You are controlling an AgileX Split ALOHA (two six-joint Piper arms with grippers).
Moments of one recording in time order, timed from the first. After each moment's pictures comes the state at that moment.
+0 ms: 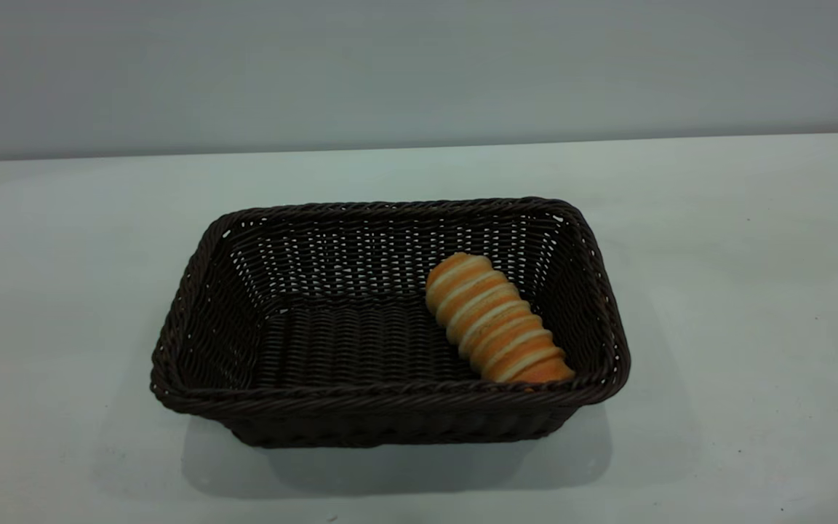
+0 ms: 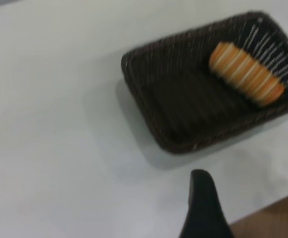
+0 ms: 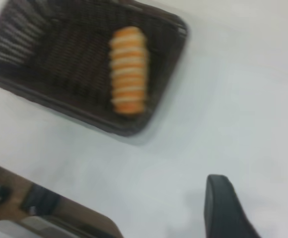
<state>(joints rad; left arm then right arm) -0.23 0.64 -0.90 -0.19 1.00 0.12 0.13 0.91 -1.03 0.25 1.10 -0.25</state>
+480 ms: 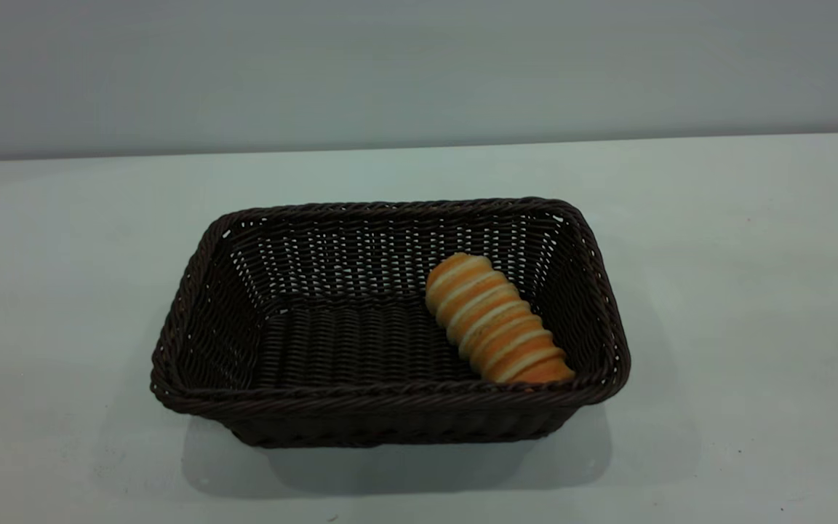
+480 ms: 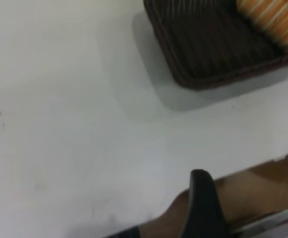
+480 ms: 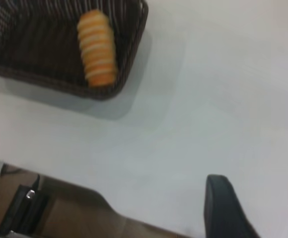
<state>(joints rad) -0.23 0.47 -0.74 -0.12 1.11 0.03 0.13 0.49 -0.82 0.17 1.20 -0.13</state>
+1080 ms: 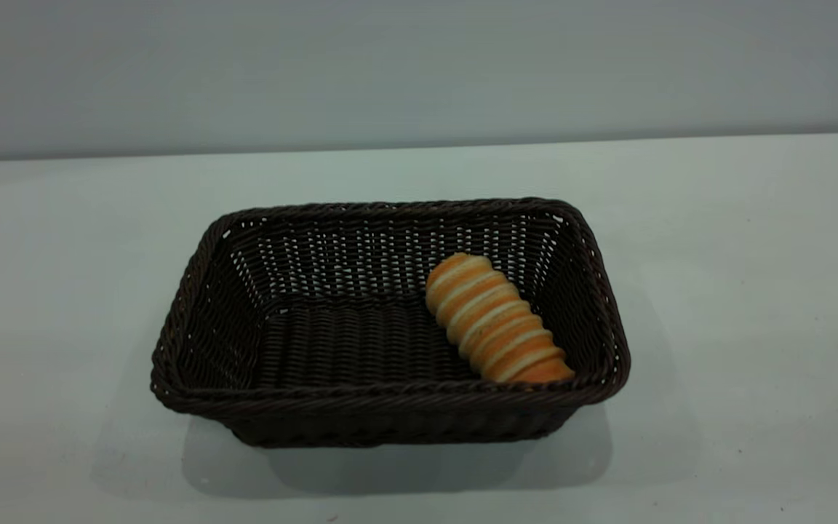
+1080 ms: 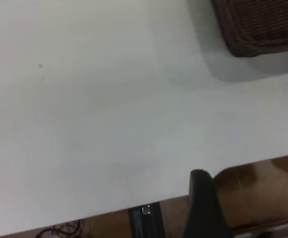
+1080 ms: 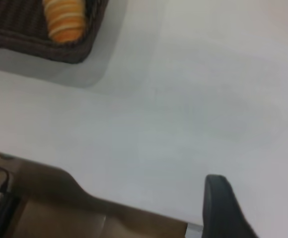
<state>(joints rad) -0.23 0.30 -0.56 0.02 1.10 -0.07 0.13 0.19 -0.49 0.10 1.13 -0.12</state>
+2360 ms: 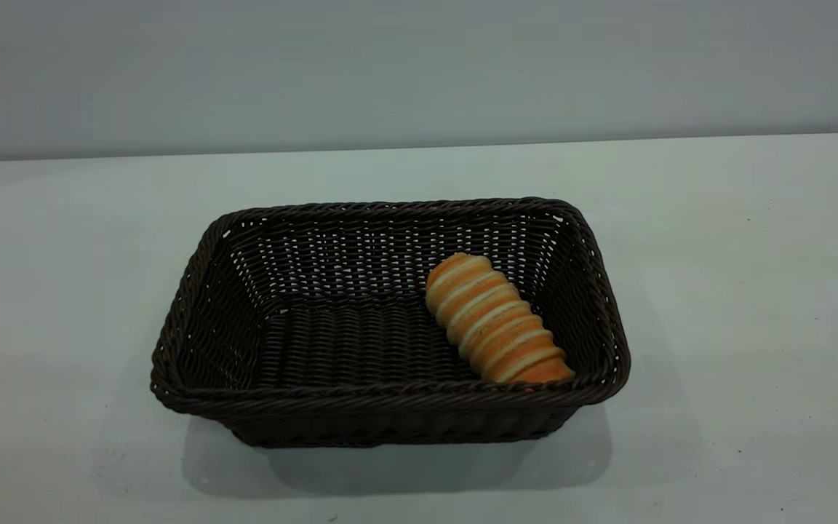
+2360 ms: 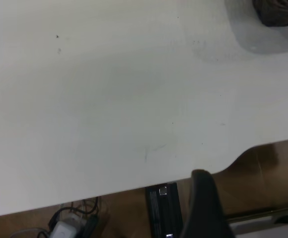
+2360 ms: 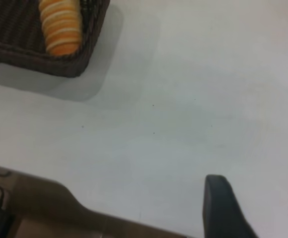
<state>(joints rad) -0.23 0.27 -0.49 0.07 1.12 -0.07 0.13 0.13 -0.48 0.09 1.12 -0.12</state>
